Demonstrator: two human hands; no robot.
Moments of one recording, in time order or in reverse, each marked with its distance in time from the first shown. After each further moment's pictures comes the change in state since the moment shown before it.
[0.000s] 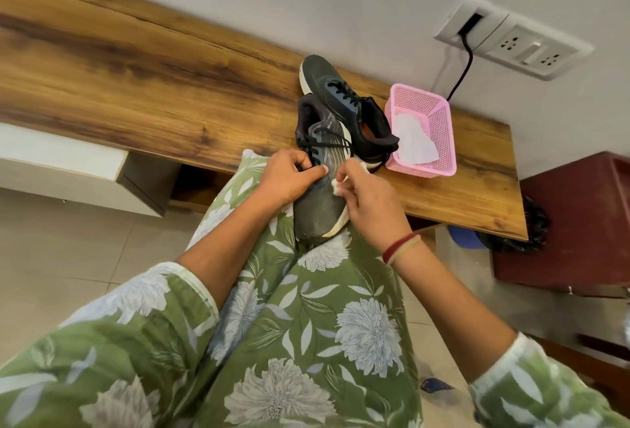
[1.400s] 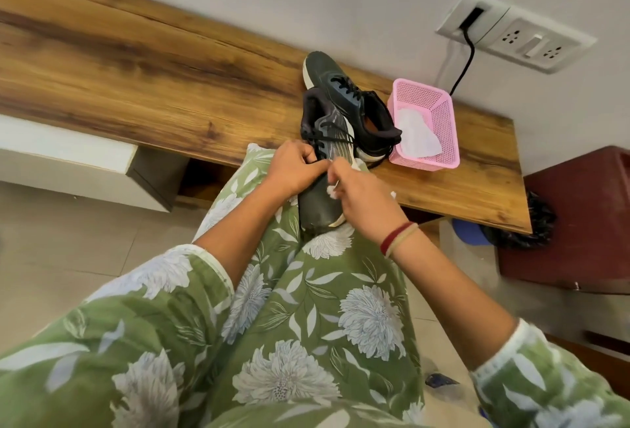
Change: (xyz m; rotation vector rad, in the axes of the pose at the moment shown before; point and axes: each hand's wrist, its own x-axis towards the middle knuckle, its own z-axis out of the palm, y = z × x) left_hand -0.003 0.006 0.000 0.155 -0.022 0.061; right_hand -0.003 -0.011 0.002 -0.041 -0.098 -0.079
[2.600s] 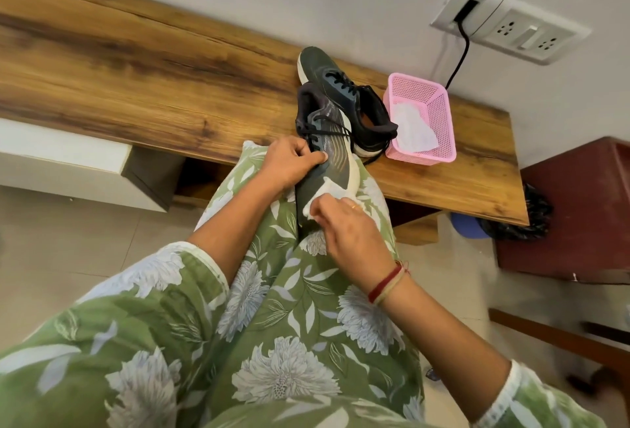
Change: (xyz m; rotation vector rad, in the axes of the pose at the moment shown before) left_hand 0.006 -0.006 0.002 -0.152 0.020 -0.096; right_hand -0.050 -0.025 0.025 0.088 0.160 -0.098
